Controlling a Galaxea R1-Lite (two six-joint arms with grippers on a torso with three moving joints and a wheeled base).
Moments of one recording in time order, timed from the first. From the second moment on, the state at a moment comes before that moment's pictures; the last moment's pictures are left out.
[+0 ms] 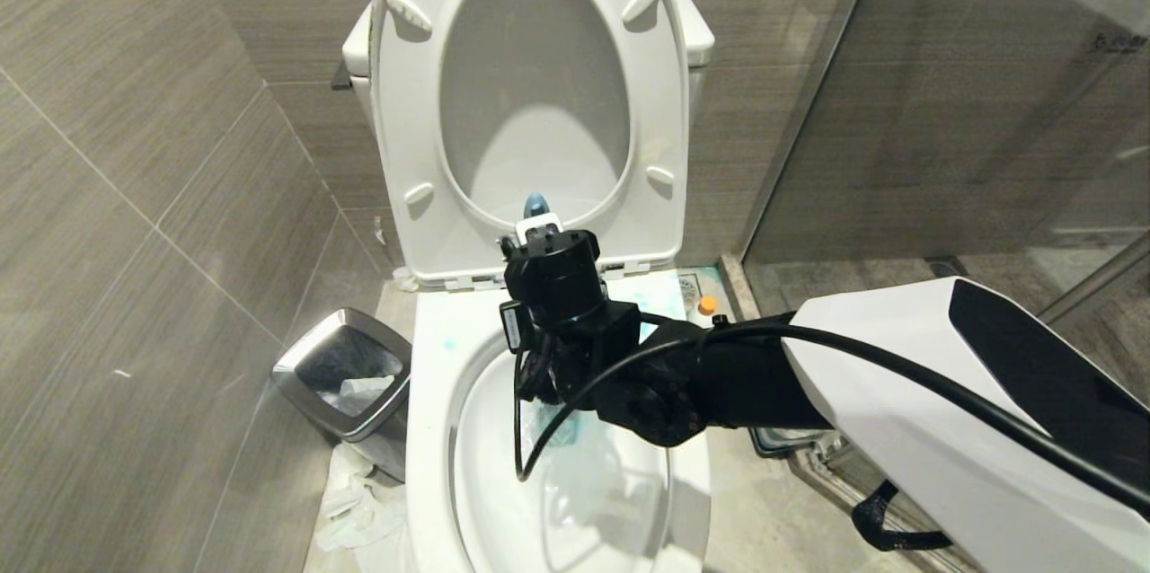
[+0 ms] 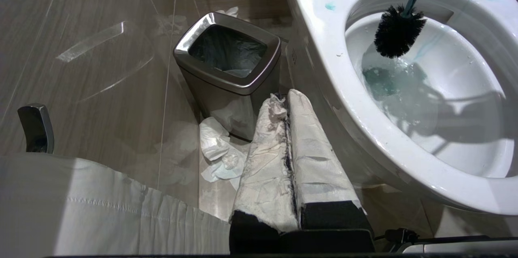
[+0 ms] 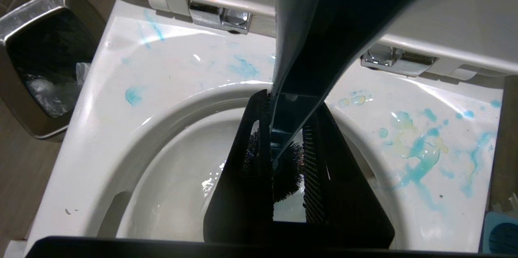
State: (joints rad) left arm 0.00 0.00 0.00 0.01 -0.02 0.03; right arm 0.87 2.37 -1.77 -0.32 -0.57 0.08
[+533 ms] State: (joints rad) left arm 0.00 0.00 0.00 0.01 -0.01 0.01; right arm 0.88 2.41 -1.83 -0.32 -0.57 0.07
